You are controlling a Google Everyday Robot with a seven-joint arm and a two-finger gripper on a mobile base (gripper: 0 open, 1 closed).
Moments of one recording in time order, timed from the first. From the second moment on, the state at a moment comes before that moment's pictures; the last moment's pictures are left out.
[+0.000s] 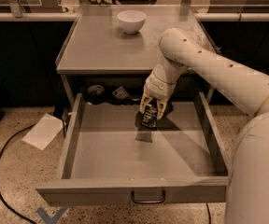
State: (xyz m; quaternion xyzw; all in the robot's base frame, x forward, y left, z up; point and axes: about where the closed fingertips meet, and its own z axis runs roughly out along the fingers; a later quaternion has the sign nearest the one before) arm 0.634 -0.057 0.697 -0.98 0.12 0.05 0.17
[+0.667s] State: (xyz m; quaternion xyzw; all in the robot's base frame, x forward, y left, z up) arm 0.650 -0.058 0.760 -0.98 0.11 0.02 0.16
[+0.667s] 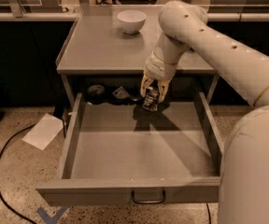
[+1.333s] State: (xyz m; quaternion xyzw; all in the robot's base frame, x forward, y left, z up) arm 0.695 -0.063 0.867 -0.98 0.10 -0.04 0.14
